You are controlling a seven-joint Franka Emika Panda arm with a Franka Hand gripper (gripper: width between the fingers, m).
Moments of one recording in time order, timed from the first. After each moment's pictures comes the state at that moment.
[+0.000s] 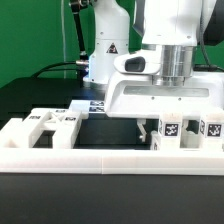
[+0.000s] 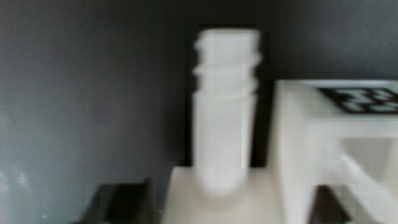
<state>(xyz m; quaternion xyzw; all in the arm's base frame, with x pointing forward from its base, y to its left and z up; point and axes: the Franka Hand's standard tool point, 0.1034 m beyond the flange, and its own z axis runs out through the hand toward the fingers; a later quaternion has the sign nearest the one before) 0.579 0.050 0.014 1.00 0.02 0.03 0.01</state>
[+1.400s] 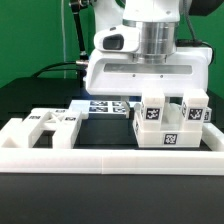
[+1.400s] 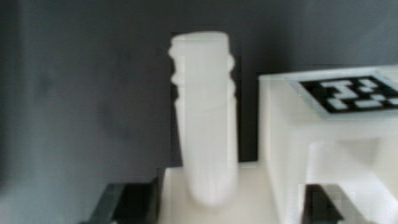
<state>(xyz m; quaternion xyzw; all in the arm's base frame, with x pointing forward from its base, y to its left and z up) 0.561 0.021 0.051 1.00 -0.01 -0.08 -0.01</state>
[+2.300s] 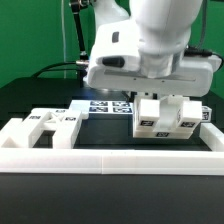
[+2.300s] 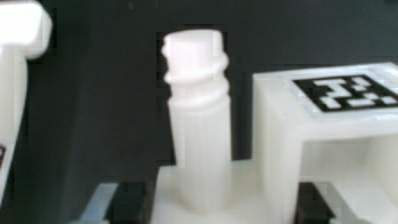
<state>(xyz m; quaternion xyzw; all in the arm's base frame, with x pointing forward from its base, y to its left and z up) 0.536 0.019 0.068 0.92 -0.04 -0.38 0.00</state>
